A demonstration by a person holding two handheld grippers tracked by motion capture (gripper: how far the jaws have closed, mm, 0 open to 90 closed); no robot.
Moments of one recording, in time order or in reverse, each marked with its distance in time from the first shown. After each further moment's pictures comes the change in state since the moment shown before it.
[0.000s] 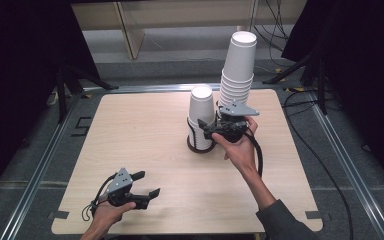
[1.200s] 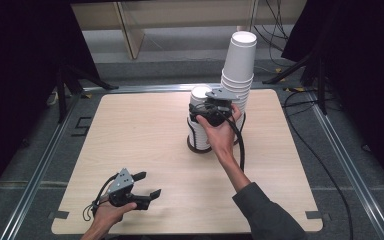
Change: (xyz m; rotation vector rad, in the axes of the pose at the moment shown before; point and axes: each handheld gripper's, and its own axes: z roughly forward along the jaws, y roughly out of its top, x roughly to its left) left arm -0.001 0.000 0.001 0.022 -0.006 0.010; right arm 0.007 0.022 0.051 0.040 -0.156 0.117
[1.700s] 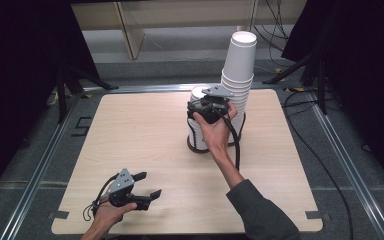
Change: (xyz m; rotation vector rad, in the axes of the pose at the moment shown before) left arm 0.001 0.000 -0.001 0.017 0.004 0.027; right arm 0.007 0.006 0.009 0.027 -0.059 0.027
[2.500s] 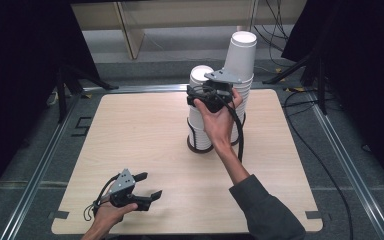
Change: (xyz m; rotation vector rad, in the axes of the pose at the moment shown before) left arm -0.004 0.000 0.003 -0.013 -0.018 -0.024; right arm 0.007 0.052 -0.040 -0.126 0.016 -0.019
